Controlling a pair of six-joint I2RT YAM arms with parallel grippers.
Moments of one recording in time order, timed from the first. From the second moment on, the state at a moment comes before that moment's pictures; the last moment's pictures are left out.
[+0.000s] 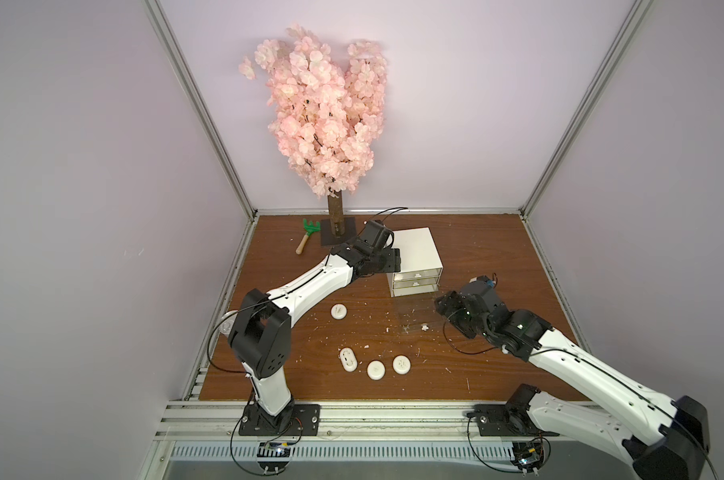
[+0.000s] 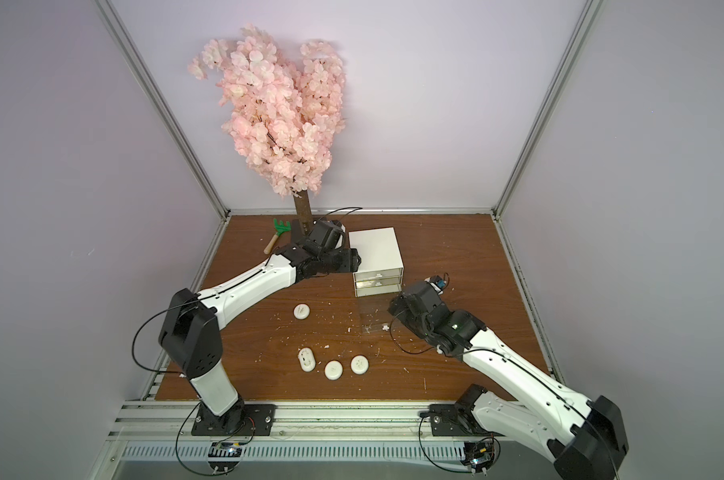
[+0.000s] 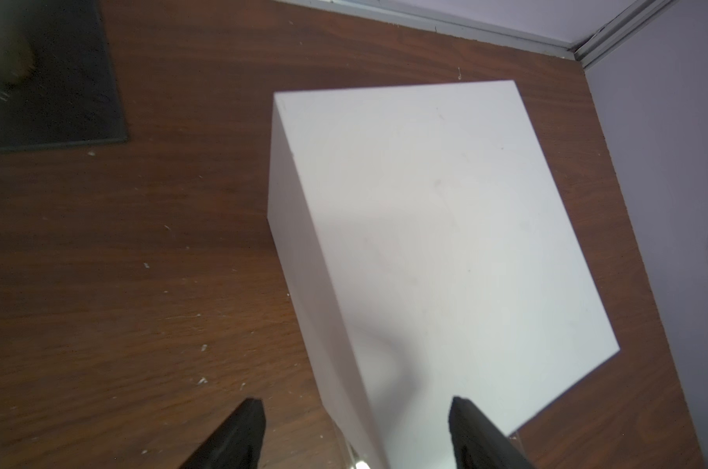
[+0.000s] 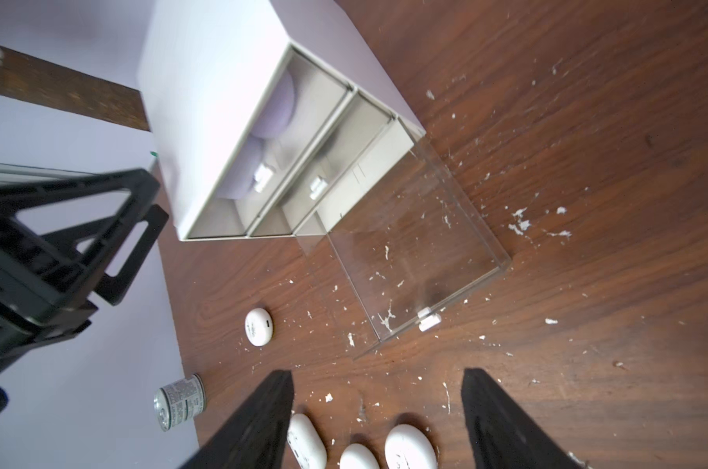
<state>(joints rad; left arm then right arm) -0.64 1.70 1.44 -0.51 -0.04 -0.52 0.75 0.95 0.80 -0.63 0.21 1.25</state>
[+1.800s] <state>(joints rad) -0.44 1.52 0.91 -0.66 -0.05 -0.30 0.35 0.75 0.72 -0.70 0.17 0.88</state>
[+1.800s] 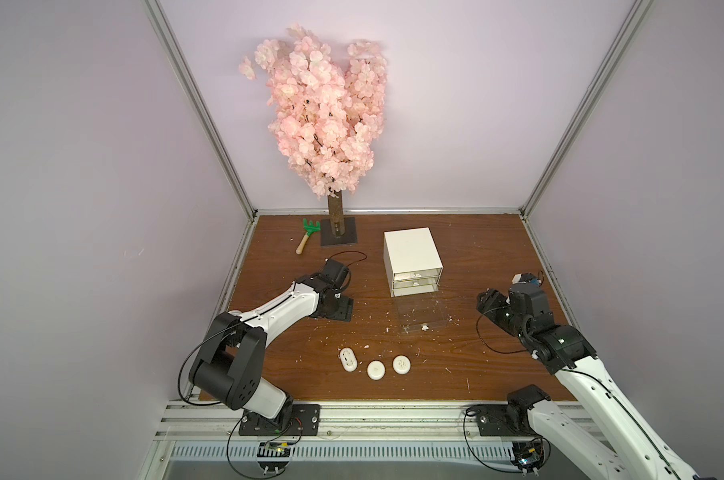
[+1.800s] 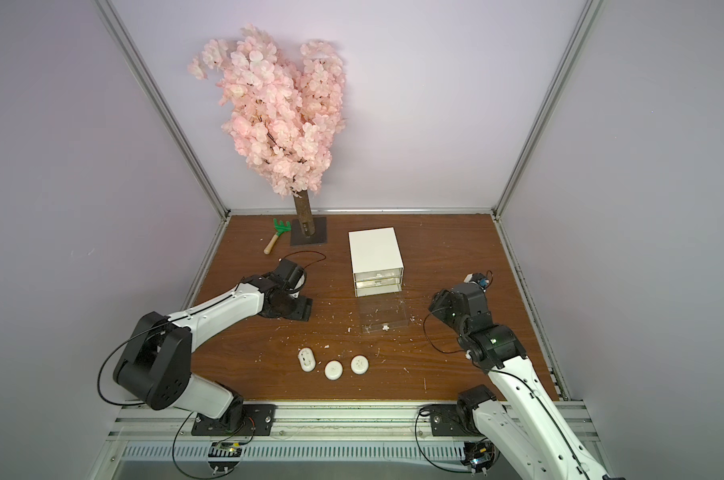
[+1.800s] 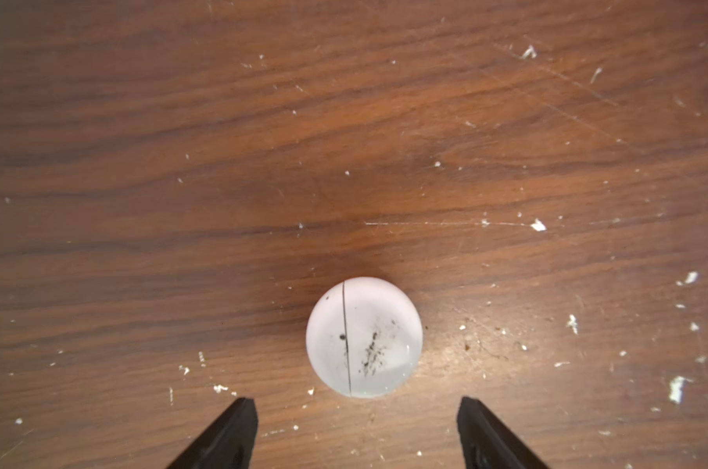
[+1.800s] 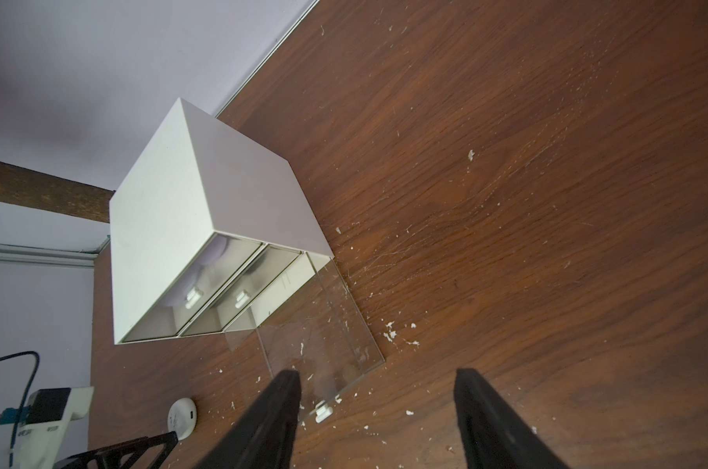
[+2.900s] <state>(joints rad) -0.44 1.64 0.96 -0.66 -0.04 -0.27 0.31 0.73 0.71 -0.68 0.10 0.86</state>
